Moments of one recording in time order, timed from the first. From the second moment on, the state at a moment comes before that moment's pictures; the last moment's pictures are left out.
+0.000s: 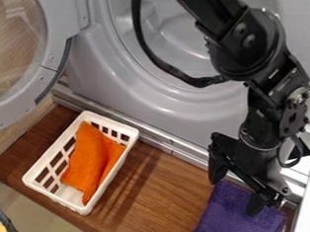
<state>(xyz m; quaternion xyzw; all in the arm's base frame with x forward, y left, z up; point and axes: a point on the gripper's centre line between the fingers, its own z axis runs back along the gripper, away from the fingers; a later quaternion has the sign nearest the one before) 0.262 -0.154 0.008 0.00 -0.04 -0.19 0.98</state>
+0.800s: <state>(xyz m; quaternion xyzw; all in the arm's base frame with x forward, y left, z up) 0.272 -0.070 -0.003 0.02 -0.01 -0.09 1.00</state>
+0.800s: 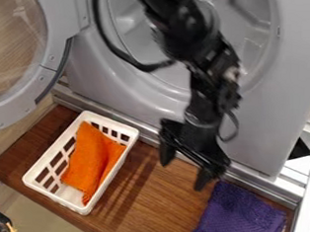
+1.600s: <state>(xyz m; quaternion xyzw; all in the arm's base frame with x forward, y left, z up) 0.241 0.032 0.013 0.05 -0.01 0.12 0.99</state>
